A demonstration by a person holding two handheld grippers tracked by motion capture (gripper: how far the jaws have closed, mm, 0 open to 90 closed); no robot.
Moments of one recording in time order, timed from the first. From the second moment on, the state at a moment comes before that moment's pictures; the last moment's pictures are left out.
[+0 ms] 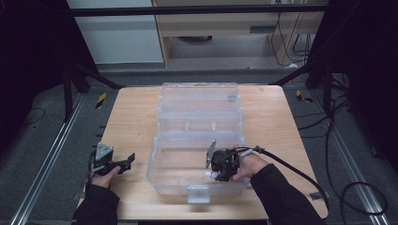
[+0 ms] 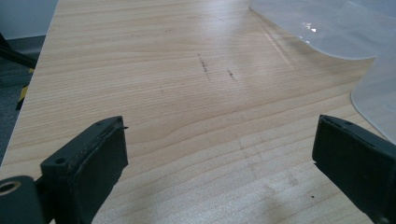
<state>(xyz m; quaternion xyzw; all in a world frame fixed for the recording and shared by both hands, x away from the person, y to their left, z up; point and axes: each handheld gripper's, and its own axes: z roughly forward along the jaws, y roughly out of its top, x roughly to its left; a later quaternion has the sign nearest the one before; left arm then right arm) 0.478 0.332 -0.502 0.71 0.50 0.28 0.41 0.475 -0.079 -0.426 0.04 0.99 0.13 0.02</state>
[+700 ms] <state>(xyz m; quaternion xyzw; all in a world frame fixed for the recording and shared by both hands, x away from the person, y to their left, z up) 0.478 0.332 -0.502 0.71 0.50 0.28 0.41 0.476 -0.076 -0.441 0.04 0.99 0.11 0.00</state>
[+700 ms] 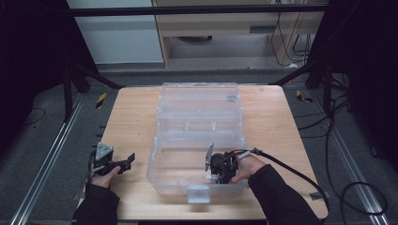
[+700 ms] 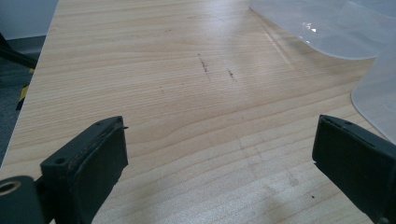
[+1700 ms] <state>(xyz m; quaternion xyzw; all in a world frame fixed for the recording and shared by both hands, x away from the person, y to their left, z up) 0.478 0.332 -0.502 0.71 0.50 0.28 0.41 0.459 -0.149 -0.380 0.21 0.91 0.33 0.13</state>
